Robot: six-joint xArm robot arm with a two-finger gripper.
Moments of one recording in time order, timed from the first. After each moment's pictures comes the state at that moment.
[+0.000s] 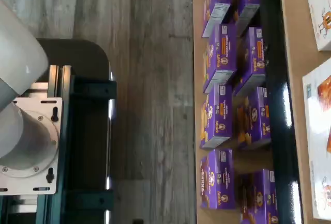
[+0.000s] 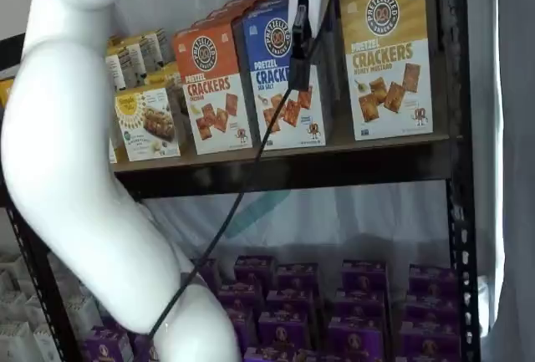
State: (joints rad) arm -0.74 -0.42 -1.44 0.31 1.98 -2.19
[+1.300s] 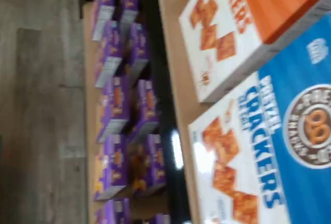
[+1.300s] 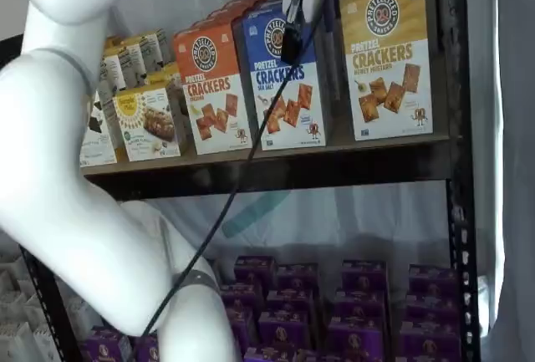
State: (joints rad) arm -0.96 -0.52 -1.34 0.67 1.87 -2.22
